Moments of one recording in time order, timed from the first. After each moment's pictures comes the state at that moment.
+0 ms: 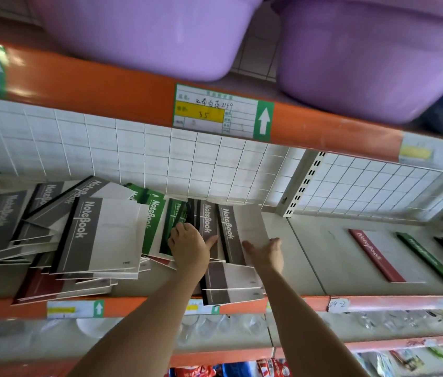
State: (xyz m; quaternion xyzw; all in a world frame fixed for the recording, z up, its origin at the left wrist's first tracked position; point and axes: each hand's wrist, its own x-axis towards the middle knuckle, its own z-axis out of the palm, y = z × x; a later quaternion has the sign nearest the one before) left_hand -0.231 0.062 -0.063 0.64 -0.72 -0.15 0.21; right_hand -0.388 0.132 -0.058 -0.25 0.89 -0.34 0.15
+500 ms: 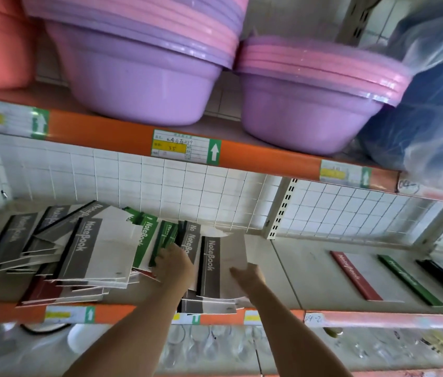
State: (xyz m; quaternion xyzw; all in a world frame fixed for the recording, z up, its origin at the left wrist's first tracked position) left_hand -0.220 0.101 -0.021 0.70 -0.67 -0.22 0.11; right_hand -0.388 0.169 -0.030 -0.32 0.85 -0.30 0.28
